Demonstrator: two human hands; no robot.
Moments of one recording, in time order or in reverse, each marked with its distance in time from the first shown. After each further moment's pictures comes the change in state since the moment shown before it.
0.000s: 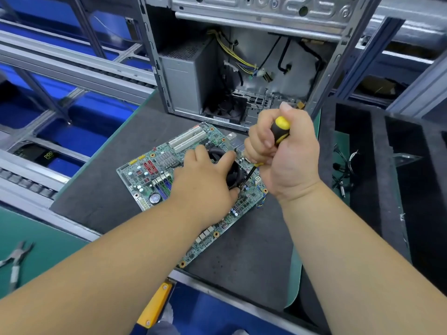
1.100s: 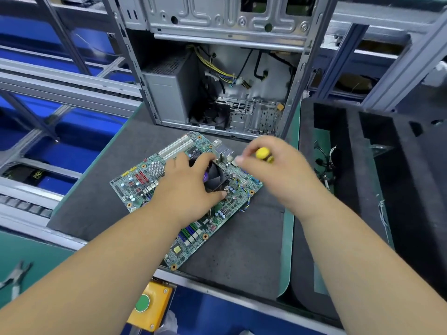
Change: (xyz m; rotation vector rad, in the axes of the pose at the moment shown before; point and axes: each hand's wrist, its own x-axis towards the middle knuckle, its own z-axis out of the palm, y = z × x) left_hand -0.001 -0.019 -0.015 -0.296 -0.097 -0.009; right_hand -0.039 -0.020 -0.029 -1.108 0.201 0.119
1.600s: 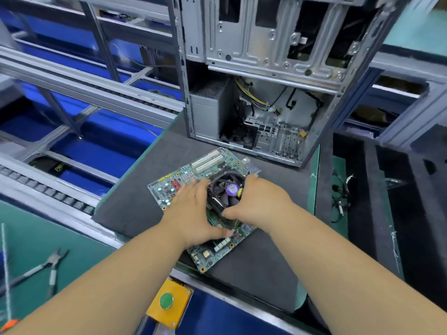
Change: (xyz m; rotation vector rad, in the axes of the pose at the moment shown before) left_hand -0.031 -0.059 -0.001 -0.034 -0.111 -0.009; right_hand 0.012 -0.036 0.075 -0.813 -0.320 0.196
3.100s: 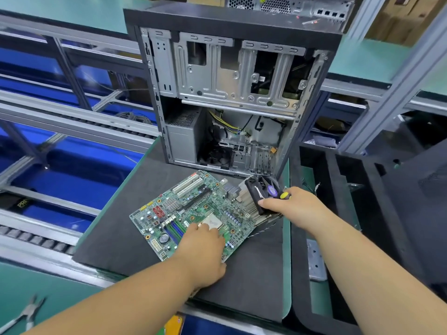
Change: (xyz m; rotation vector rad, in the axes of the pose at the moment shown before) left_hand -0.003 0.051 0.006 0.620 -0.223 0.382; right_hand -0.024 0.095 -0.053 0.507 0.090 0.330
